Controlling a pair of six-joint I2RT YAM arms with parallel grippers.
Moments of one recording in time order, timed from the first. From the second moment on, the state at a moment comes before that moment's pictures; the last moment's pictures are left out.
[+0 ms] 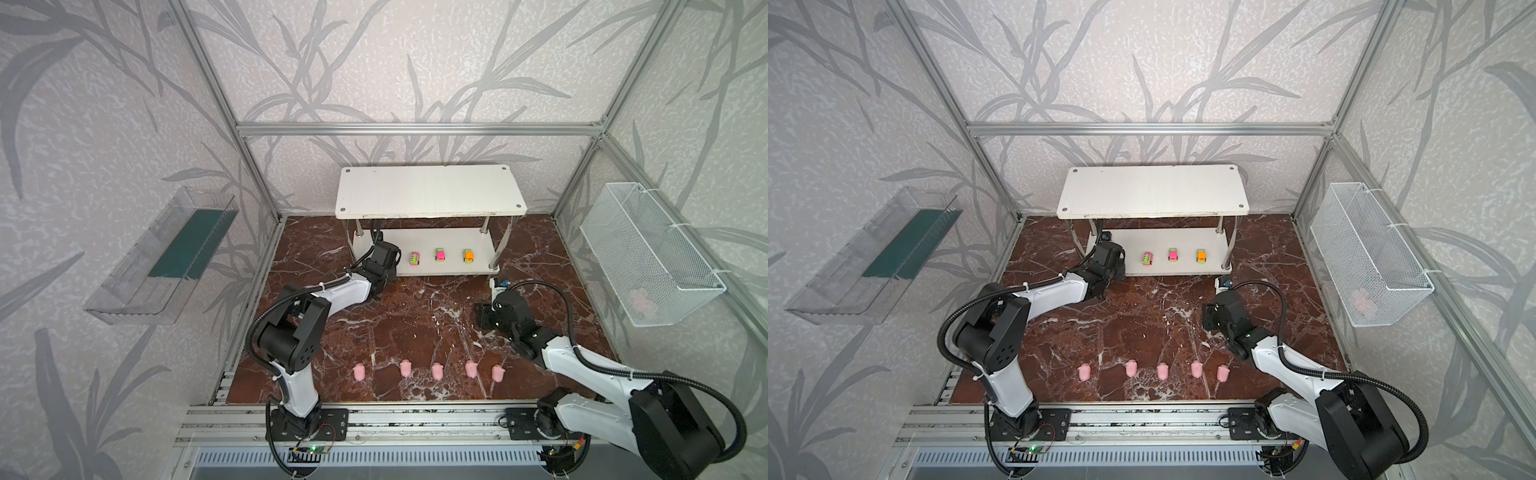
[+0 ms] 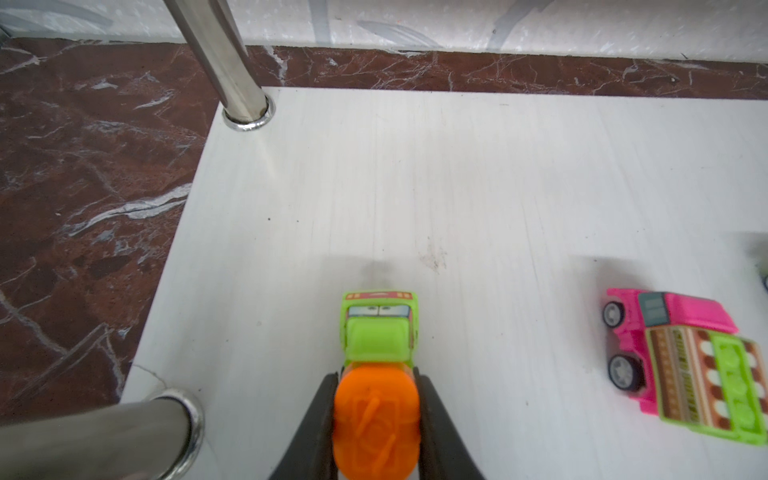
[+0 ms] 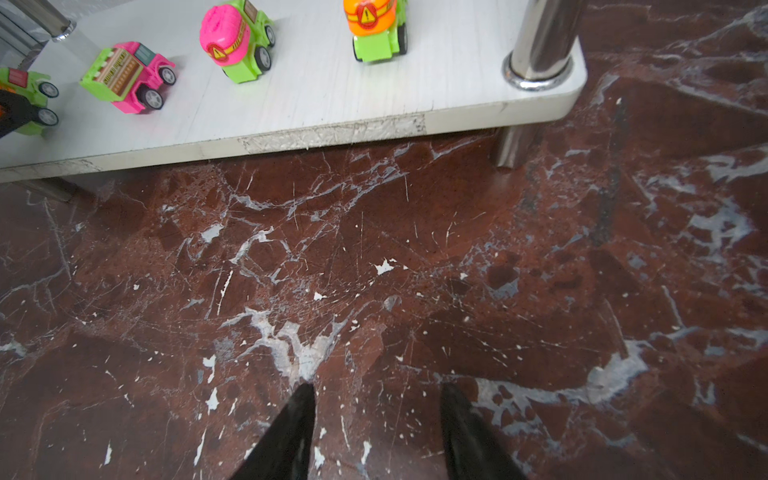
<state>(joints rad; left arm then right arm) -0.49 1.80 1.10 -0.02 -0.40 -0.37 0.48 1.14 0.42 0.05 0.14 0.43</state>
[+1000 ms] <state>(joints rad) -0.48 1.75 1.08 -0.02 -0.36 -0.37 0.48 1.16 0.42 0.05 0.14 0.43</state>
